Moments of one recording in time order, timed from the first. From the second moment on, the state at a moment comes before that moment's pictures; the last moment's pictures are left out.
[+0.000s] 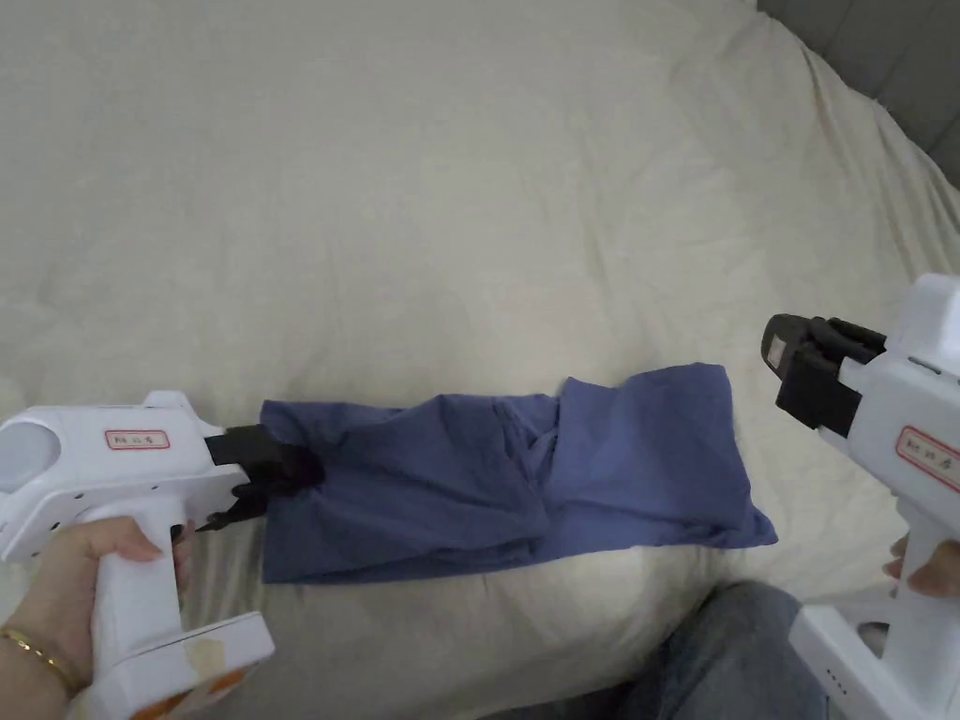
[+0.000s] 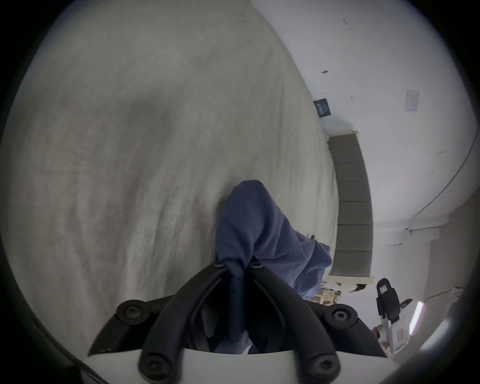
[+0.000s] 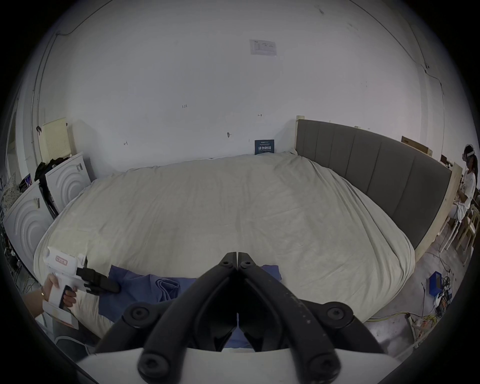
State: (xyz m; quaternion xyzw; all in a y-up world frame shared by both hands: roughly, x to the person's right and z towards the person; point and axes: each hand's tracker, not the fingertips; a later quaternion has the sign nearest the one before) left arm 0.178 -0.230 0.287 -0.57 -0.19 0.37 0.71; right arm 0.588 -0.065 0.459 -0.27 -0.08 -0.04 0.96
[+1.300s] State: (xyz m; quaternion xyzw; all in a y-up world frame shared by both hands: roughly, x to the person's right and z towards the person) left arm 0.322 -0.134 0.281 -0.56 -0.21 0.21 0.77; right arm 0.594 -0.054 0.494 -0.22 -0.07 -0.05 0.97
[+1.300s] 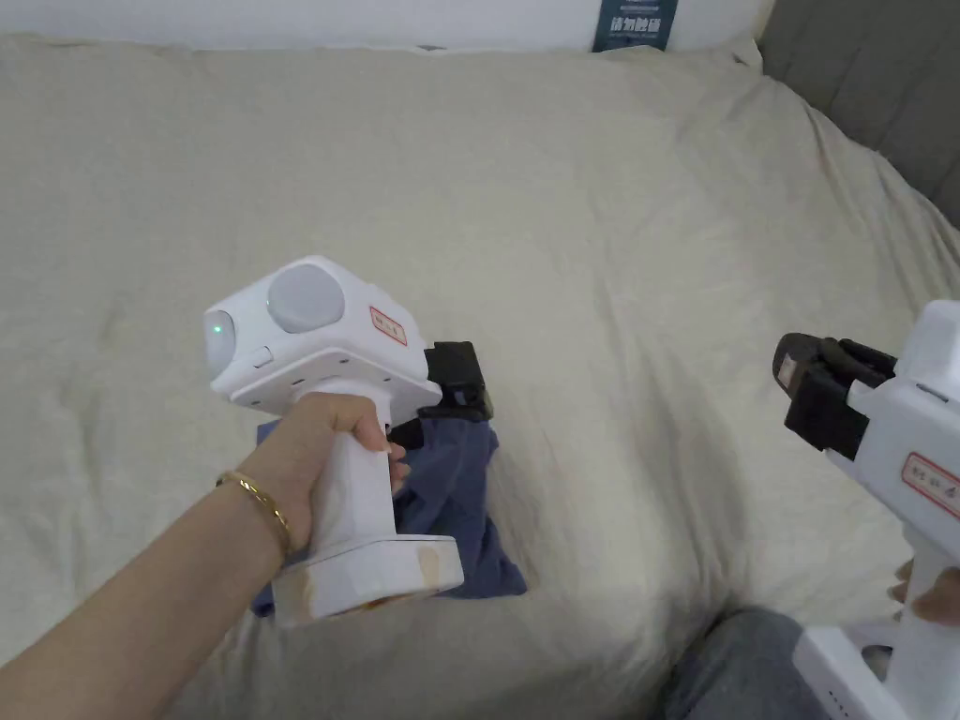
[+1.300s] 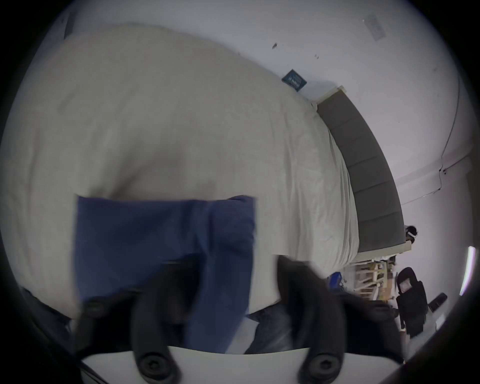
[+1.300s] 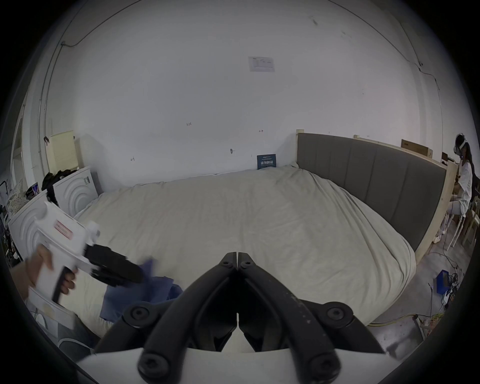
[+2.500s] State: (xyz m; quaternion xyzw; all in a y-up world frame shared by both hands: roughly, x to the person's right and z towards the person) left arm 0.246 -0.106 0.362 -0.21 -0.11 0.04 0.97; right arm 0.519 -0.075 0.447 -0.23 0.01 -0.04 0.97
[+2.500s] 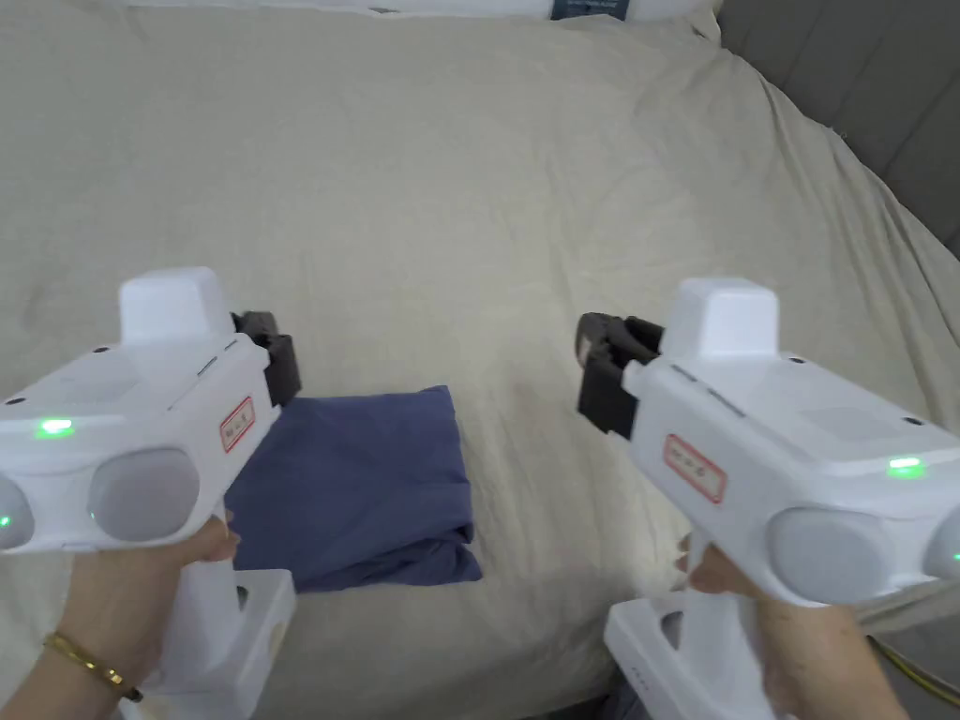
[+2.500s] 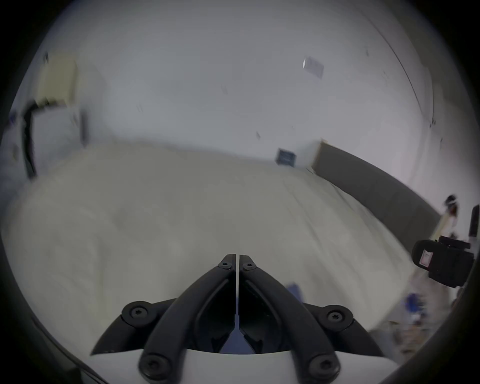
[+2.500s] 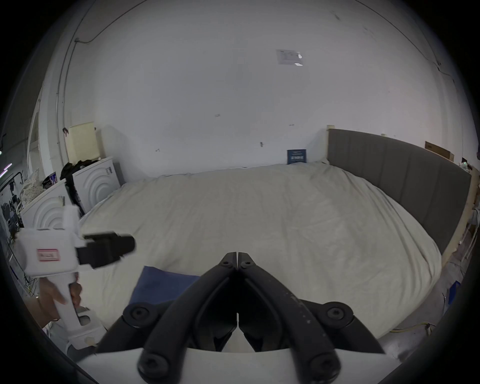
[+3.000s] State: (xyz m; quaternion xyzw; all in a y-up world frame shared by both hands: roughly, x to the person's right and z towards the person) left arm 0.187 -0.128 0.417 -0.21 0.00 -0.04 0.98; right arm 0.390 -0.240 0.354 -0.40 0.03 -0.02 0.92
